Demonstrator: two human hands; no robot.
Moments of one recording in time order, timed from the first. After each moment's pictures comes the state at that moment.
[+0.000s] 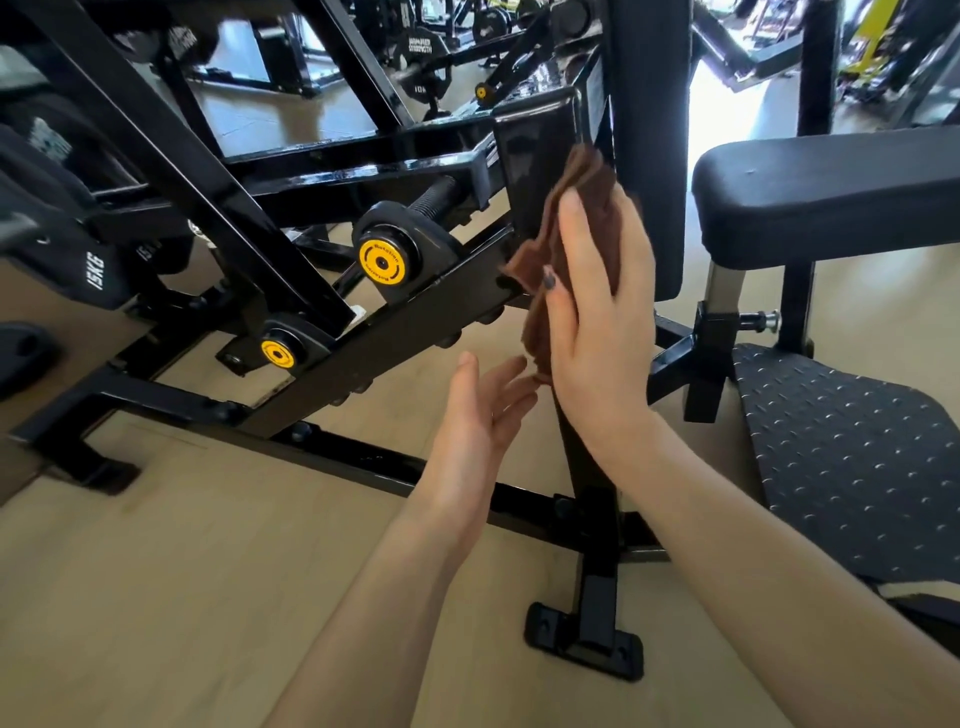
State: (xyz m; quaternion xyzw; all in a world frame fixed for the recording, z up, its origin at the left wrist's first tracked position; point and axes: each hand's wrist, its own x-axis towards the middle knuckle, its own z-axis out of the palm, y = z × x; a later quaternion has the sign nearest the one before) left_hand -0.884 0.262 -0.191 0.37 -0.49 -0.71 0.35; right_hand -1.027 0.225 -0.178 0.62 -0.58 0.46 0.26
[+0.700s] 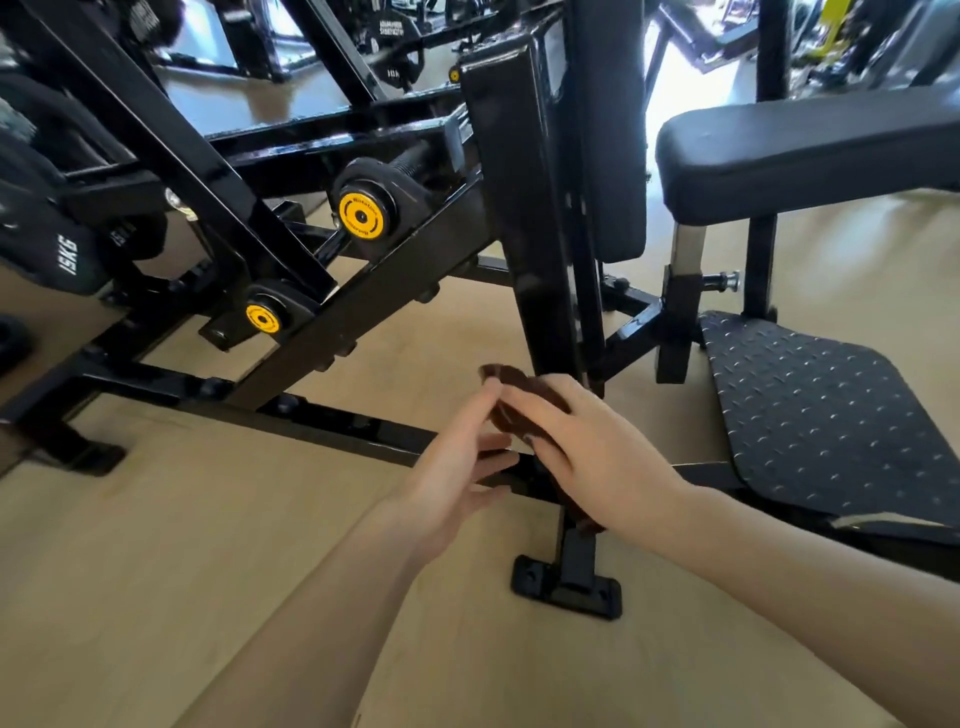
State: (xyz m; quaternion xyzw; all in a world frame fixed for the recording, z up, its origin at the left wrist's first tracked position) left_hand -0.861 0.297 -0.233 0.44 -0.45 -0.74 0.24; right_hand -1.022 0.359 -0.221 0.74 -0.63 0.20 -0.04
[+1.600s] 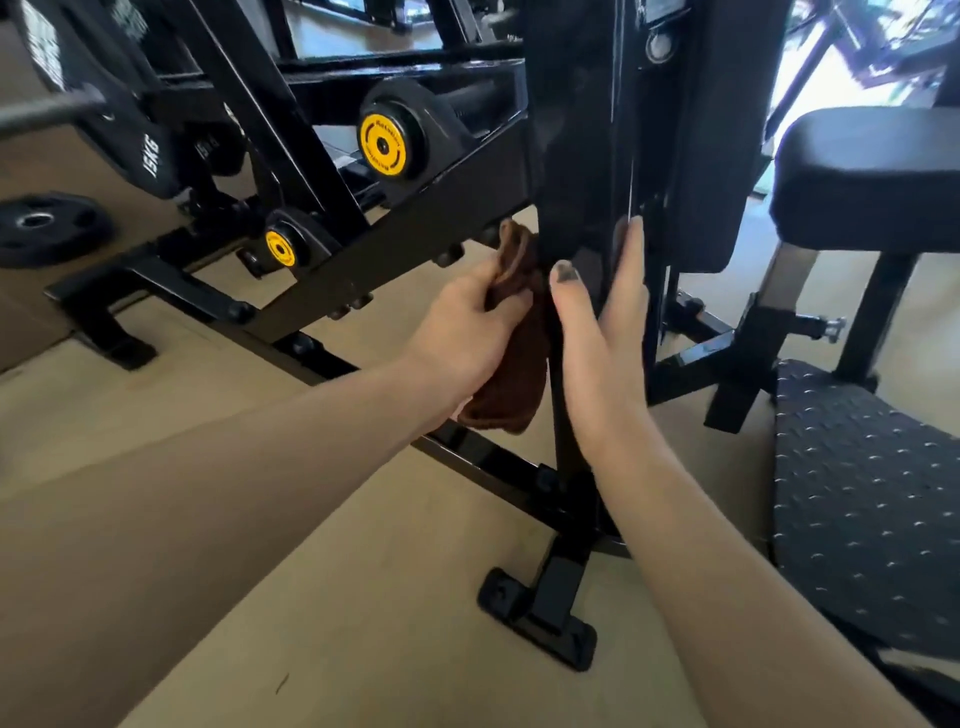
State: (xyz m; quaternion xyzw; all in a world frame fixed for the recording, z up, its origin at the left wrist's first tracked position) left_hand -0.914 0.234 -0.190 0.47 -0.59 -0.52 0.40; right_hand -1.035 0.267 -0.204 0.52 -0.59 0.57 -0.24
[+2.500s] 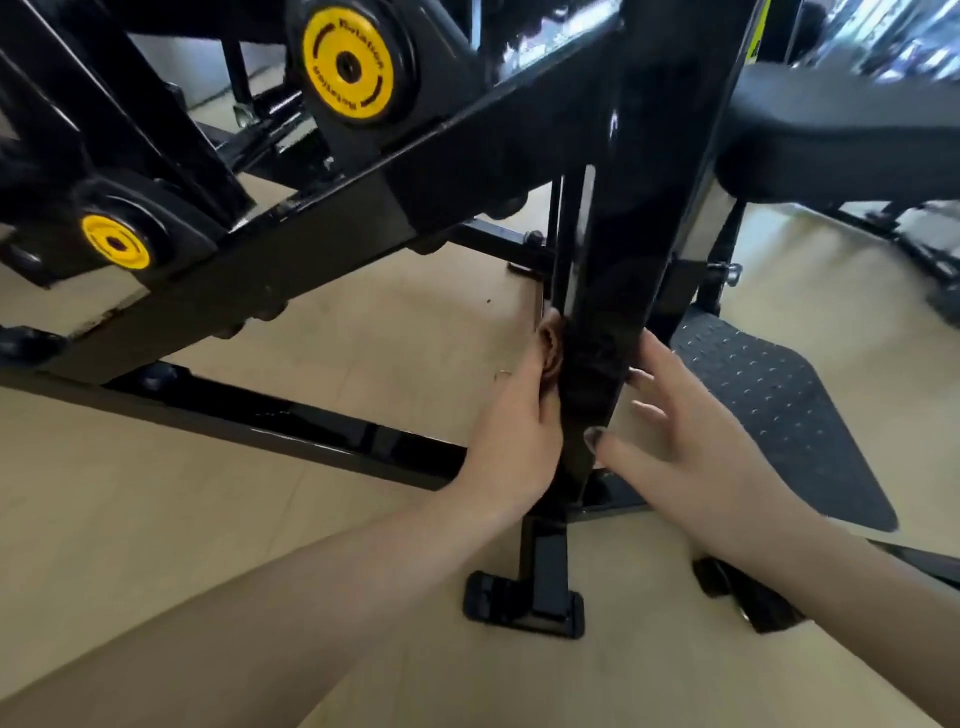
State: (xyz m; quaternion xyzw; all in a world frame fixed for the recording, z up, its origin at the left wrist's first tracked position) left_hand -0.936 0.228 -0.303 0.30 -0.68 -0.57 0.34; right_hand -1.042 0.332 -0.222 0.58 -0.74 0.30 -0.17
